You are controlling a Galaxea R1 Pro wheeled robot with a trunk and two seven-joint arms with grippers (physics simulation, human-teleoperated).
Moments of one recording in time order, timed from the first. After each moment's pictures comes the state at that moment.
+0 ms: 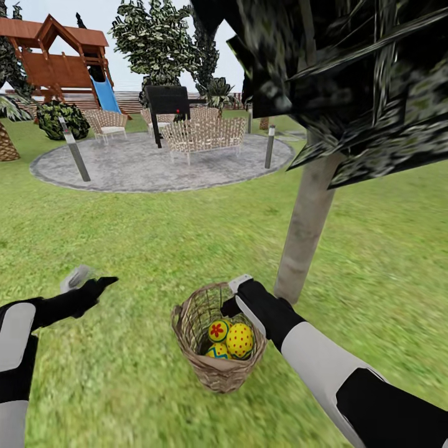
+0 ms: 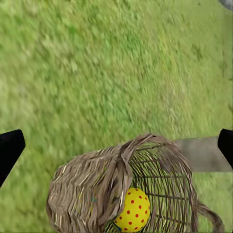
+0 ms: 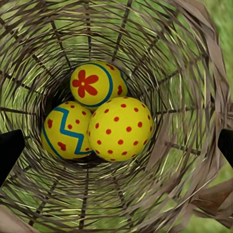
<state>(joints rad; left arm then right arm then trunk) -0.55 0.21 0.39 -1.40 1.02 1.01 0.30 -0.97 0.17 0.62 -0.63 -0.26 0.85 -0.08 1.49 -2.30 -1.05</state>
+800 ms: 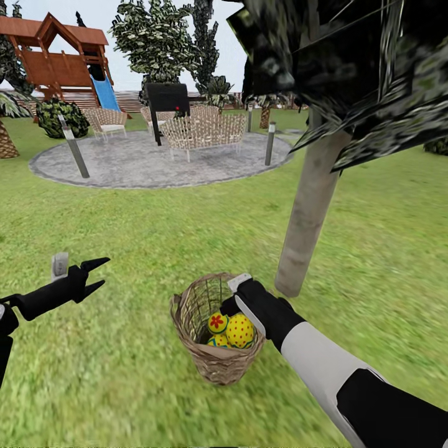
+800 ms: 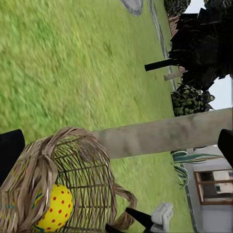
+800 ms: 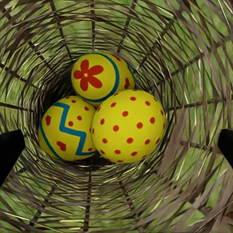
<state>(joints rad) -0.55 0.36 0.36 -1.31 1.39 1.00 0.04 -0.97 0.17 0.62 -0.65 -0.26 0.85 -0.08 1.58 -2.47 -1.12</state>
